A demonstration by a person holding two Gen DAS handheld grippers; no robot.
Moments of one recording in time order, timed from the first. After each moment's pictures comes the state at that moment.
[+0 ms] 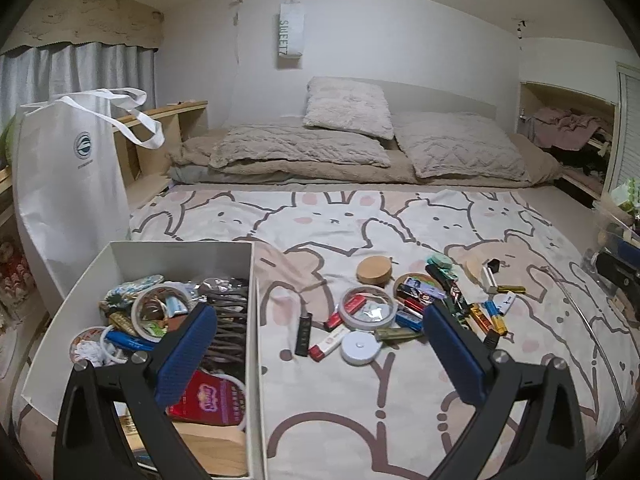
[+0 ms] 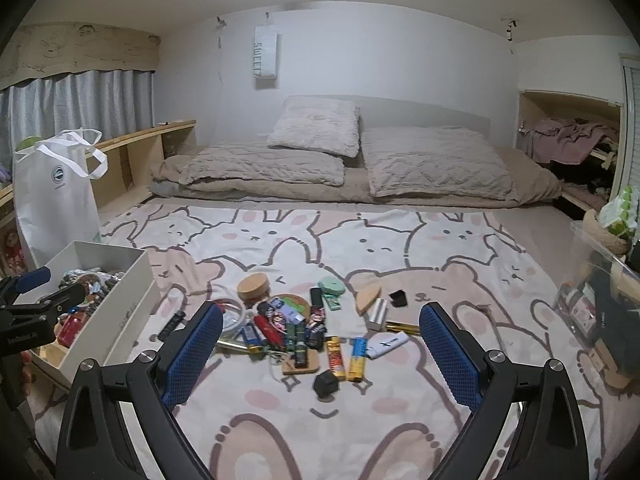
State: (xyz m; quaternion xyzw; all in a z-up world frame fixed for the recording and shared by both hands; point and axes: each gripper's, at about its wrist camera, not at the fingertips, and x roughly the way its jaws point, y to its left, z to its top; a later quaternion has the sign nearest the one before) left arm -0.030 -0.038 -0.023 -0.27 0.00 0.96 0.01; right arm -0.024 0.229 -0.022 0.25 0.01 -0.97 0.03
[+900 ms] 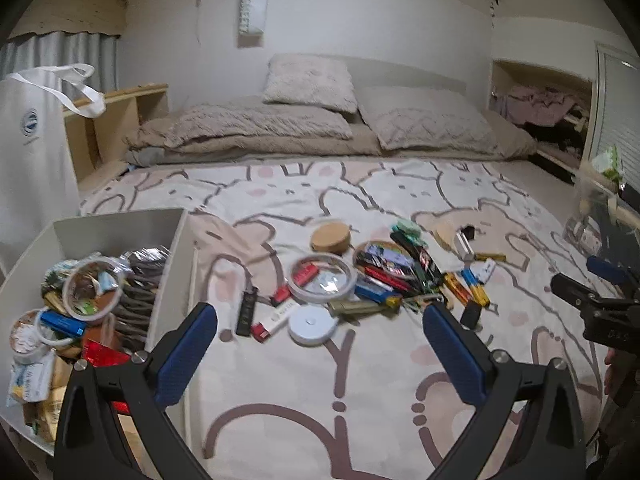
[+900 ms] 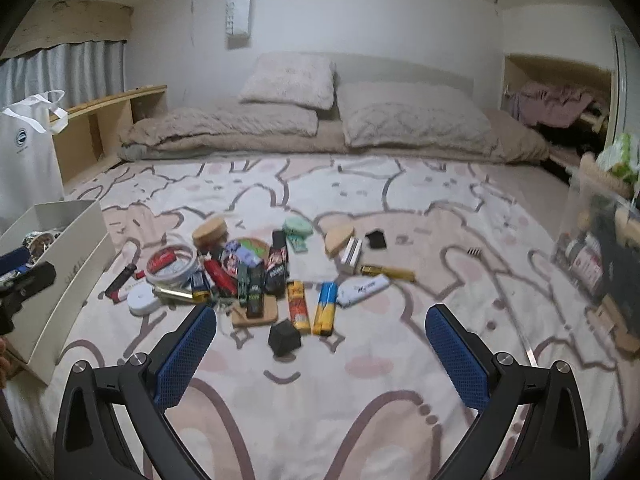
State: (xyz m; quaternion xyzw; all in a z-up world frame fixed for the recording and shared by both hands) left arm -0.051 0.006 -0.086 -0.30 0.01 0.95 0.06; right arm -0.048 0.257 -0.113 0.31 0.00 -0.95 0.00
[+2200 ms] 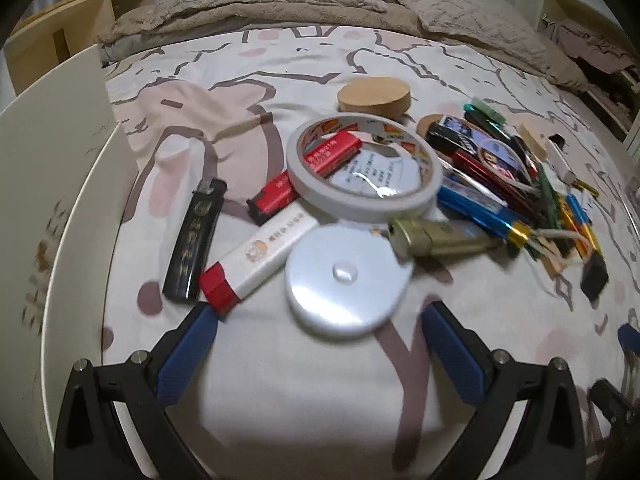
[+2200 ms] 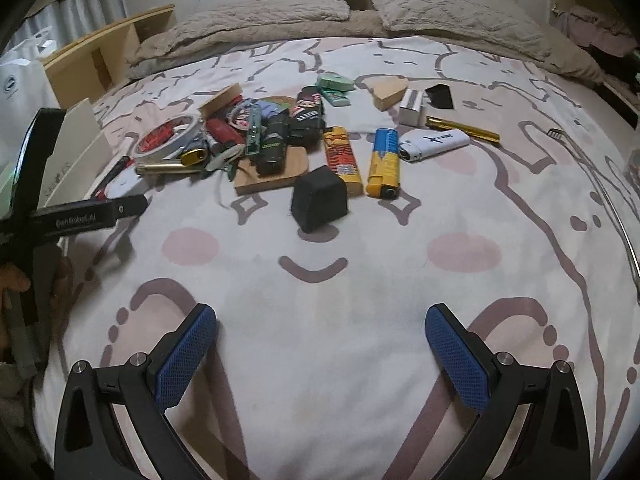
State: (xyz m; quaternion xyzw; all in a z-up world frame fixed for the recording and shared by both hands) left arm -0.177 0.002 -0.220 -0.48 0.01 0.88 0.03; right arm -0.074 0.241 -0.223 0.46 -0.02 -0.89 0.06
